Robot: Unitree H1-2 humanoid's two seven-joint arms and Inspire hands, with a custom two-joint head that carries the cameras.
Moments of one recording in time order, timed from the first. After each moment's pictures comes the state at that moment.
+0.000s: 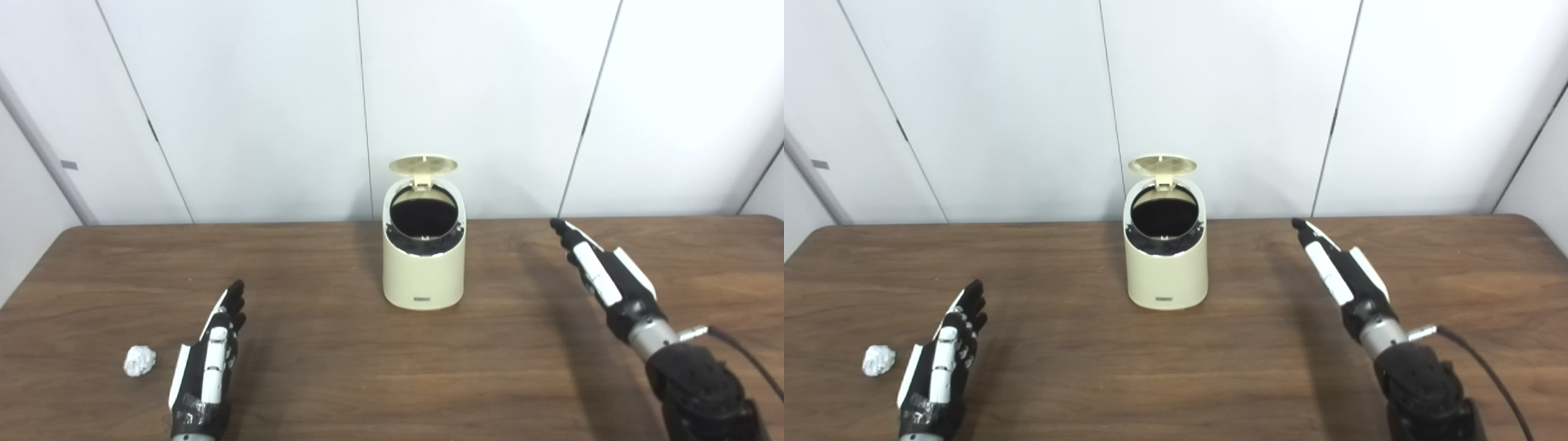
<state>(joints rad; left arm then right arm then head) 0.05 0.07 0.14 -0.05 -0.13 -0.18 -0.08 -0.26 -0.22 -0.10 -0.10 -0.03 0.32 0.18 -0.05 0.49</state>
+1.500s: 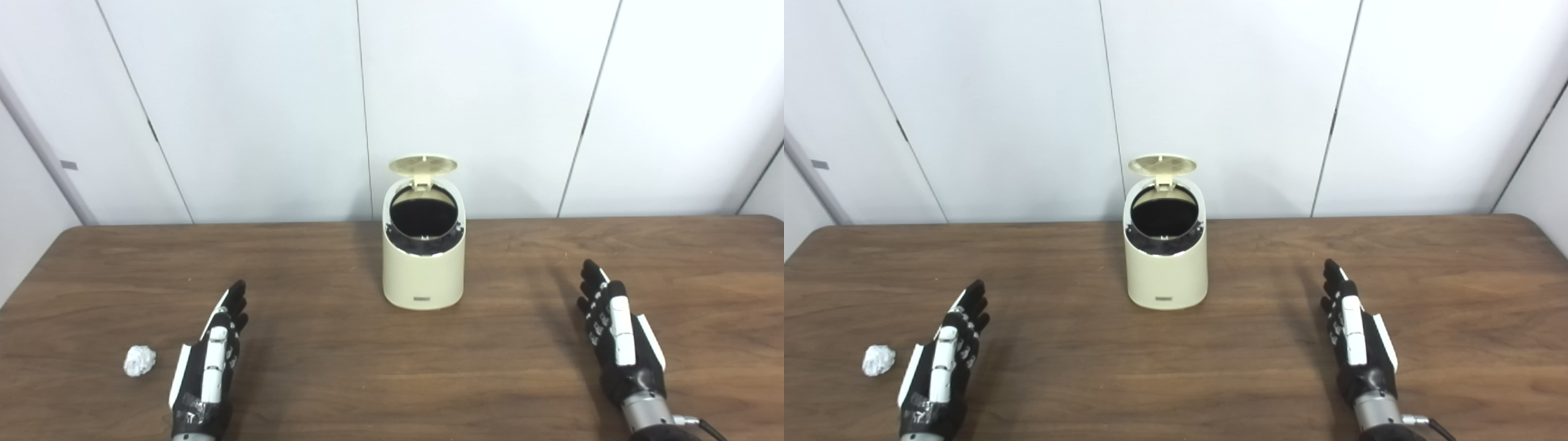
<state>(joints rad) 0.06 0.10 0.14 -0.05 -0.16 -0.18 -0.09 -0.09 -0.08 -0.16 0.00 0.14 0.03 0.06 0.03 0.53</state>
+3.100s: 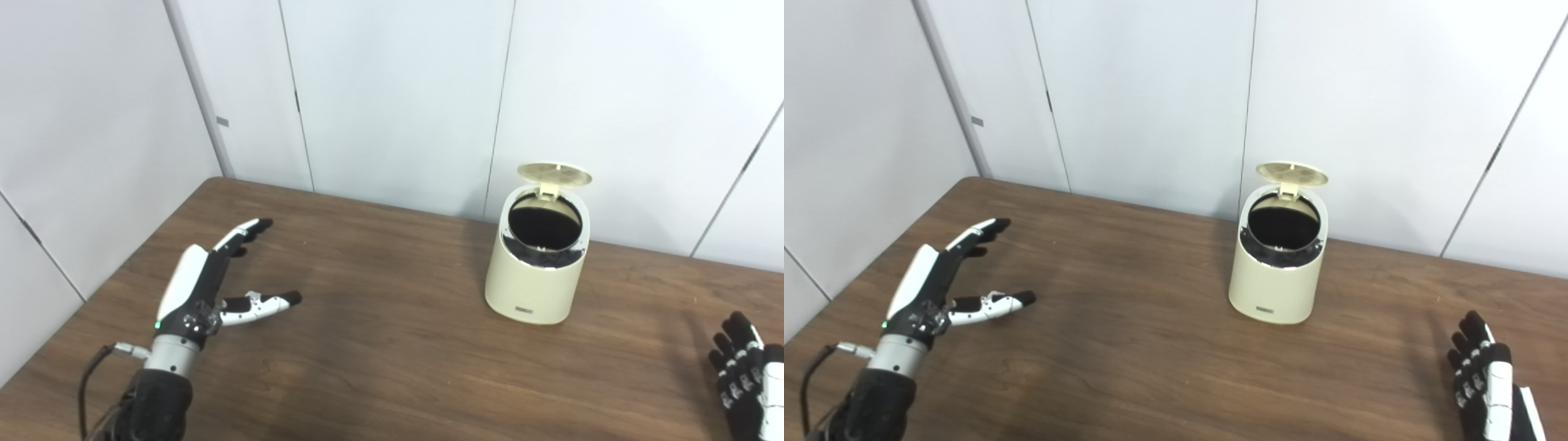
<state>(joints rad) 0.10 0.42 0.27 -0.42 0.39 0.19 -0.03 -0.09 -0.16 -0.16 0.03 0.23 0.02 0.12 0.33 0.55</state>
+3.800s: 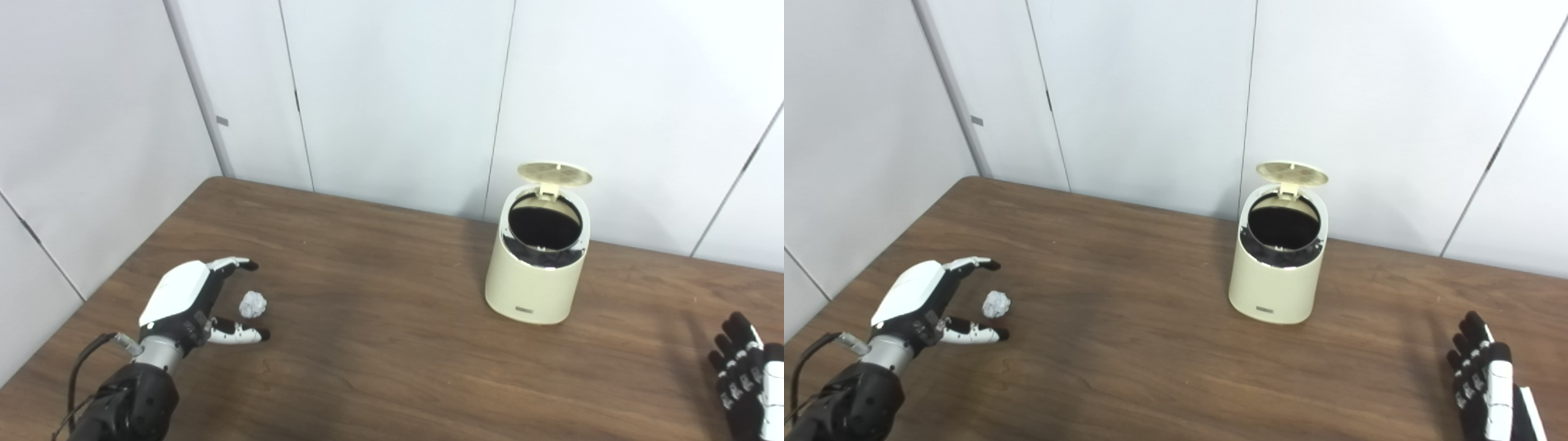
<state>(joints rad) 0.12 0.54 0.18 -0.32 0.64 0.30 -0.15 -0.09 -0.16 -0.16 0.00 0.23 0.05 0.12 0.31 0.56</state>
